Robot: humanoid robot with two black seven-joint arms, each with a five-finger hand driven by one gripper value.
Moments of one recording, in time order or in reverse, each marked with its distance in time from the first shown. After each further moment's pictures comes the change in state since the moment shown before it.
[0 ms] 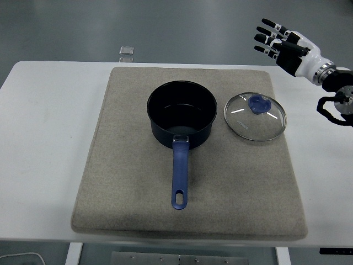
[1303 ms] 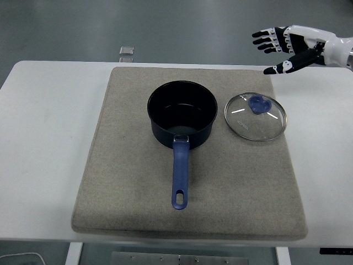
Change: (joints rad) left arm 0.000 0.000 0.000 0.000 0.000 0.000 0.000; right arm 0.133 -0.190 0.000 0.121 -0.866 0.222 0.148
